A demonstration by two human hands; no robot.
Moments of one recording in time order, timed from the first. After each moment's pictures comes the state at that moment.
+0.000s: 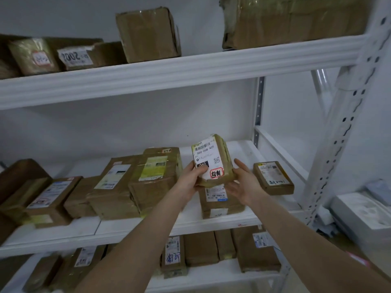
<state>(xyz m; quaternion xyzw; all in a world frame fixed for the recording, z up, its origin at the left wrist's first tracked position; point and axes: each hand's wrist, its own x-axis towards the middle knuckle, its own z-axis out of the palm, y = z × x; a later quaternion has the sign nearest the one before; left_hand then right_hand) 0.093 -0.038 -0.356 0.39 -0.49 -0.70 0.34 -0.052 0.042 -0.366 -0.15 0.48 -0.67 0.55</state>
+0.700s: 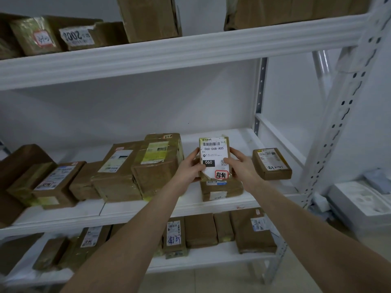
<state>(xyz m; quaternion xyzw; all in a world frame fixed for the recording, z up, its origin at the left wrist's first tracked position) 0.111 -0.016 -0.365 0.42 -0.61 -0.60 0.30 -0.044 0.051 -0.369 -0.31 0.59 -0.60 0.44</state>
